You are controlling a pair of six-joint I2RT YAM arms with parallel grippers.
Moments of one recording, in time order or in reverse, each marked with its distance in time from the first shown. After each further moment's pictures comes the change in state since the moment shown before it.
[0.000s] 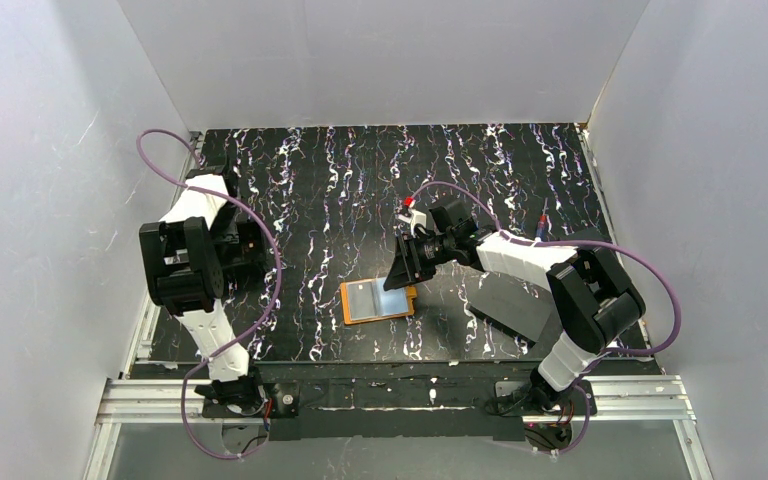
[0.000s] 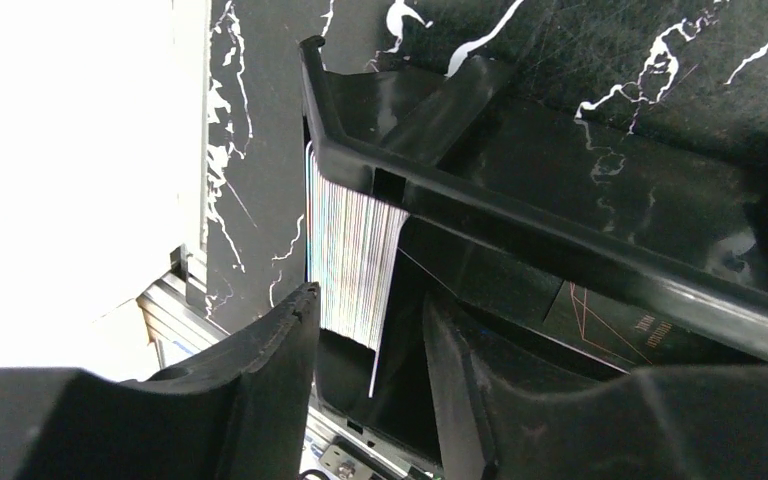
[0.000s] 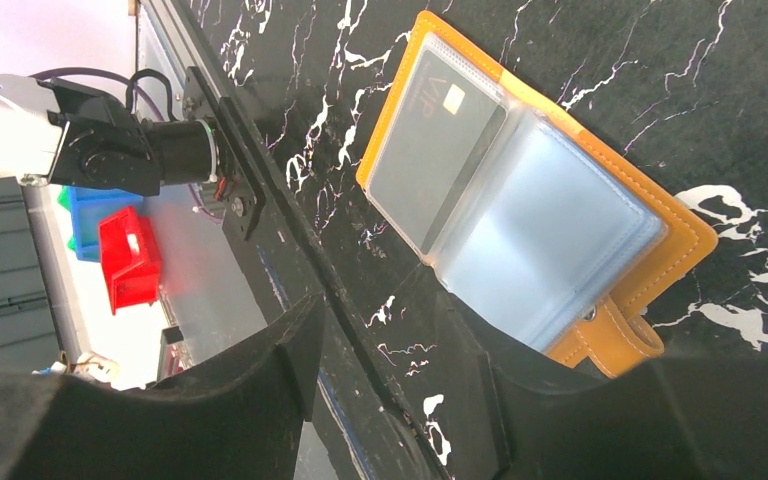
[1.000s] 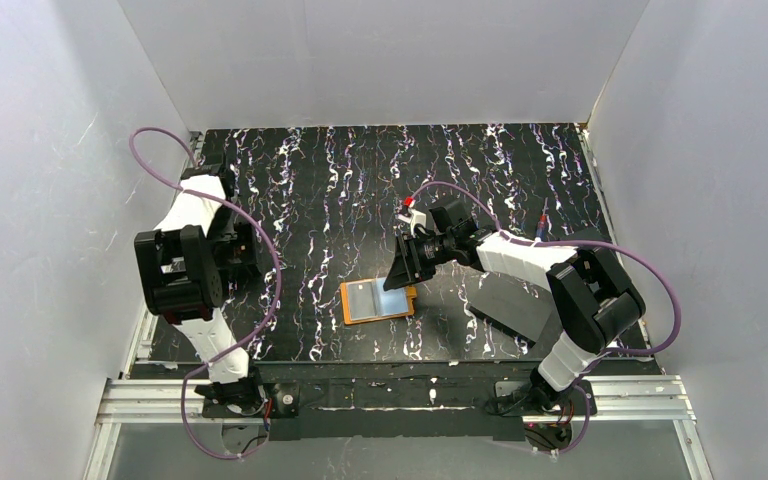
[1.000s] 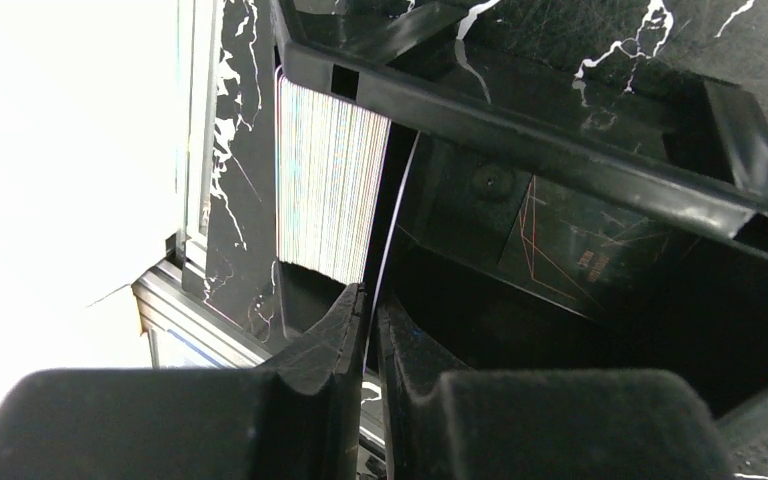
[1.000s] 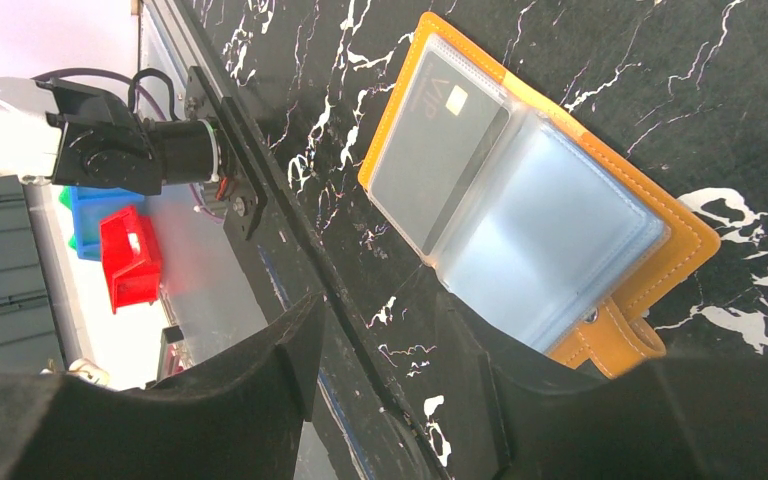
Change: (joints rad) left arm 0.000 -0.066 -0.011 -0.033 0.019 -0.015; right arm 0.000 0.000 -0.002 0.006 -0.005 0.000
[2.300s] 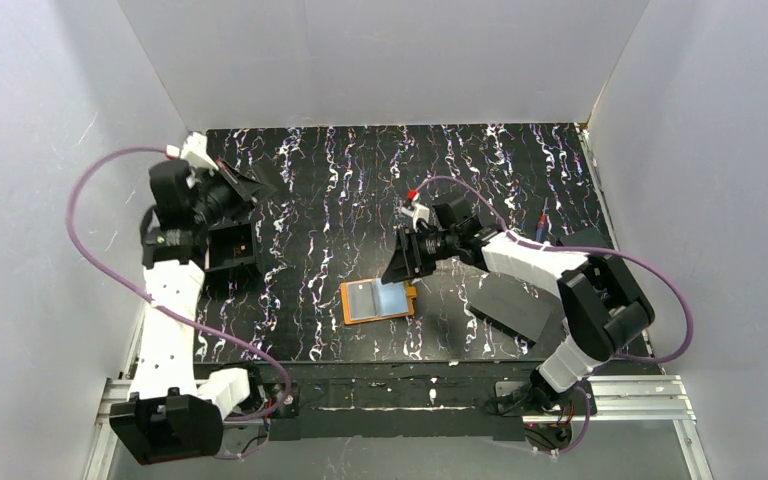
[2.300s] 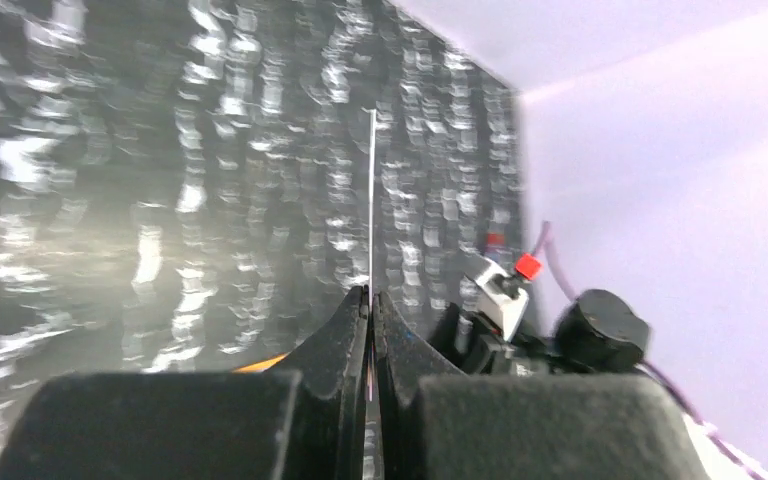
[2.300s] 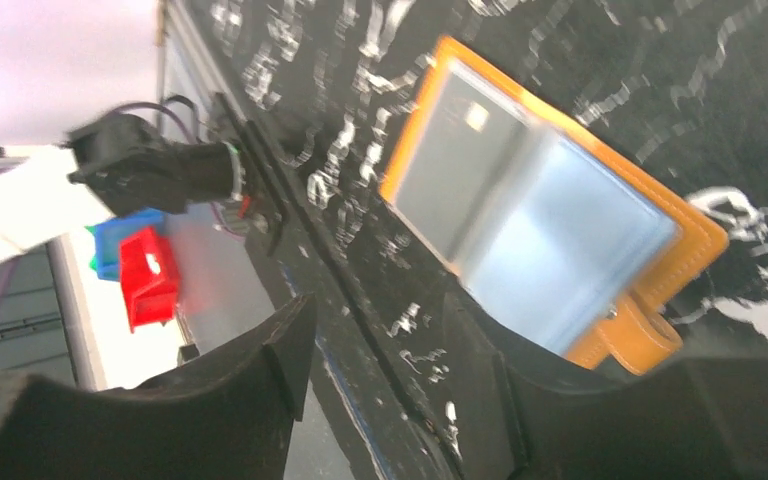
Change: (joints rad) left arm 0.002 -0.709 -0.148 0.376 0.962 -0.400; right arm 0.000 -0.030 0.006 -0.021 0.026 0.035
